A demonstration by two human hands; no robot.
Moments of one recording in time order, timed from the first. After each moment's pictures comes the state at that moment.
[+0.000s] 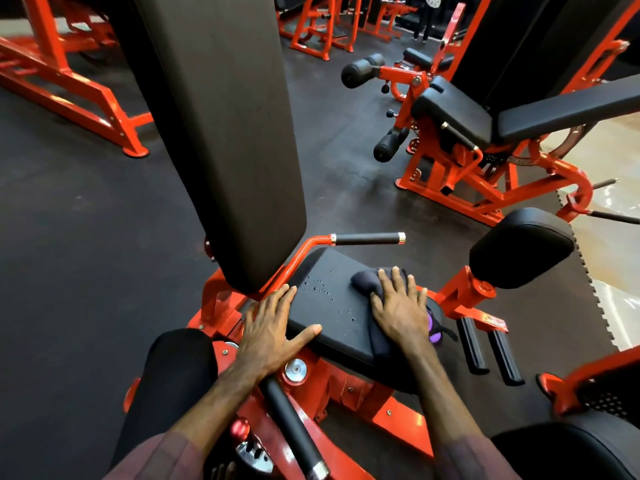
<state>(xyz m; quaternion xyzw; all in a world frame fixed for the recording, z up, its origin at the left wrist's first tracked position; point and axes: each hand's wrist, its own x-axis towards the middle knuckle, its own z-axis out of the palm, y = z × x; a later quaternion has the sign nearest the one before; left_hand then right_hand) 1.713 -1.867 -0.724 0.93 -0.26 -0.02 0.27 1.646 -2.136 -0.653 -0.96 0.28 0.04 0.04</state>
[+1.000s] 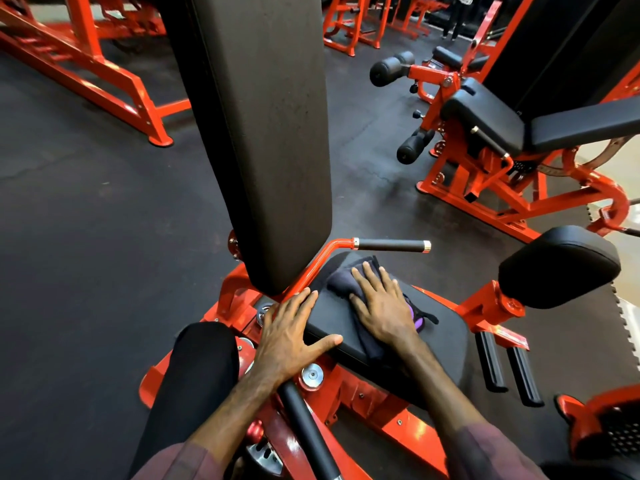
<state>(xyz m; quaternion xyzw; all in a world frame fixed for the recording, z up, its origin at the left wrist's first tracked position) 1.713 -1.861 -0.724 0.92 -0.25 -0.02 0.30 1.694 -2.095 -0.664 -0.99 0.09 0.06 0.06</state>
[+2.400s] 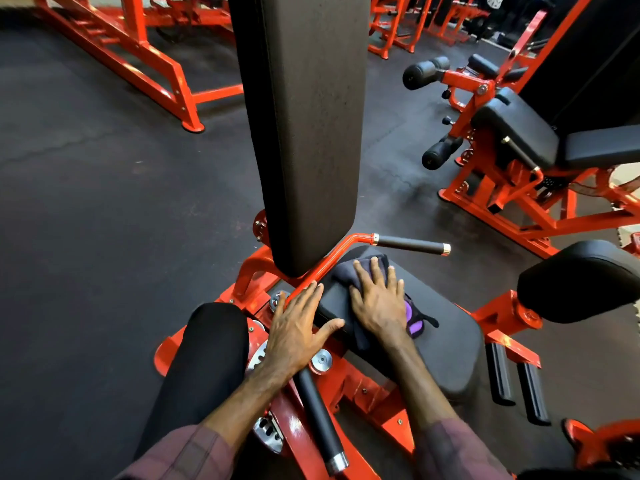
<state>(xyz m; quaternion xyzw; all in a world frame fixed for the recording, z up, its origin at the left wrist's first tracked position) 1.697 -1.857 -0.743 0.92 -0.20 0.06 0.34 1.698 -2.043 -0.658 -0.99 0.13 0.06 0.06</state>
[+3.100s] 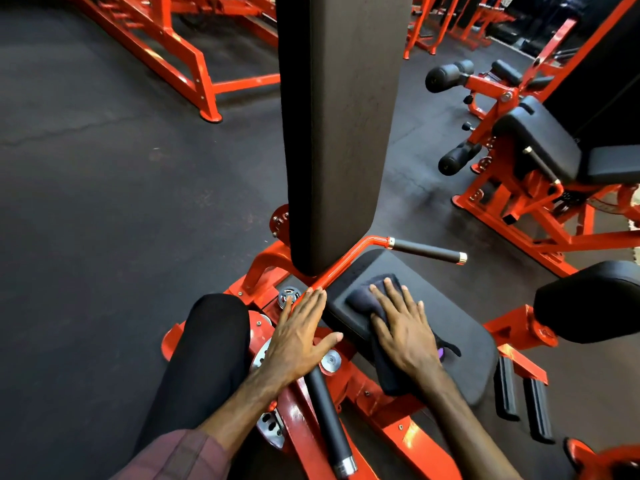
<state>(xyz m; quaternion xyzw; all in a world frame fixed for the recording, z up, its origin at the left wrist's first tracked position) 1.688 -1.833 -0.759 0.91 -0.24 0.01 0.35 1.649 -2.062 -0.660 -0.99 0.06 0.07 0.05</state>
